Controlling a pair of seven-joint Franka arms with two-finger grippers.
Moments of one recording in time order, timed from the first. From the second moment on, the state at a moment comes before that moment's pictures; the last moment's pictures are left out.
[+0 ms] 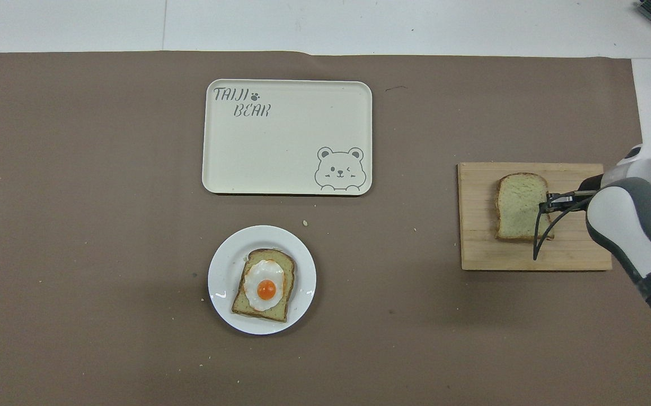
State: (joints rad) left arm -0.09 -0.05 0.13 -1.55 0.01 1.48 0.04; right arm -0.17 0.19 -0.03 -2.02 0.21 2.16 -0.32
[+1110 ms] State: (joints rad) left arm -0.09 -0.05 0.13 -1.55 0.01 1.48 0.04; right arm -0.11 0.12 0.01 -1.85 0.21 1.80 -0.34
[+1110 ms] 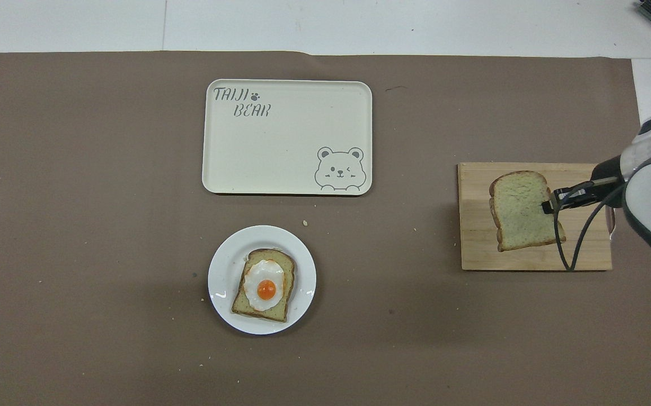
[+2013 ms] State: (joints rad) left arm -0.09 -0.05 0.12 -1.55 0.00 1.47 0.04; right arm 0.24 0.11 0.02 -1.85 0.27 1.80 0.02
